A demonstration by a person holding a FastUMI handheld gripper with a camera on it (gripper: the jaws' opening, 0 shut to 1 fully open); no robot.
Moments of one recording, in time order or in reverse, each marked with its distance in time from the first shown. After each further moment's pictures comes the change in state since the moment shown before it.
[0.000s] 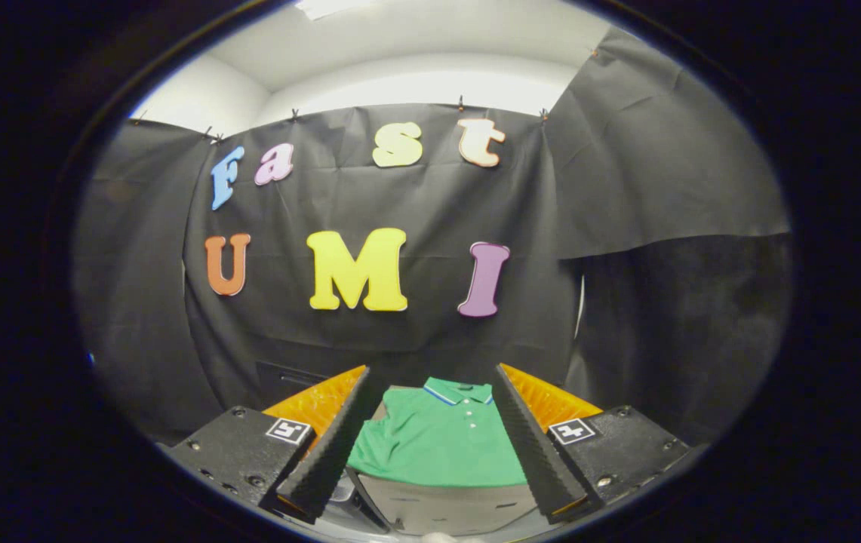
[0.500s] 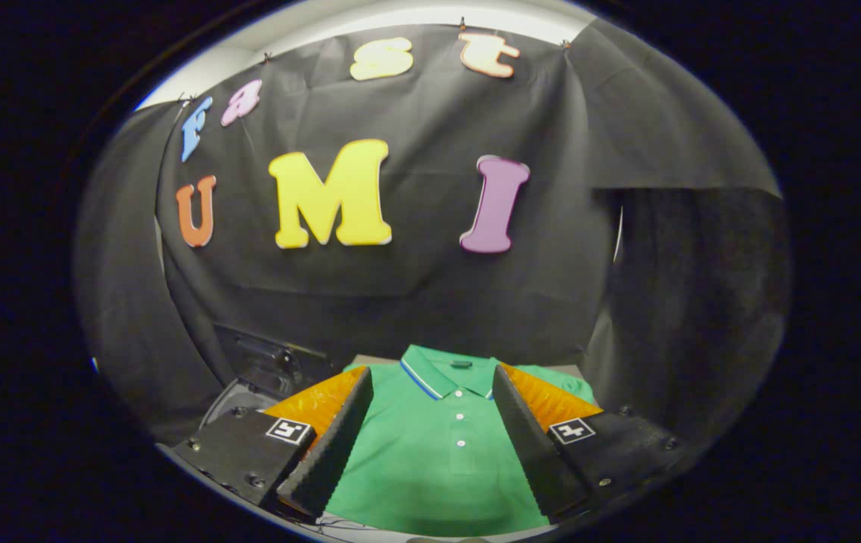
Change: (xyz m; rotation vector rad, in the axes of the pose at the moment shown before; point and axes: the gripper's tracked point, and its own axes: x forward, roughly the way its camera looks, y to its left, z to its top) arm 0.164 -0.048 -0.075 -0.032 0.354 0.000
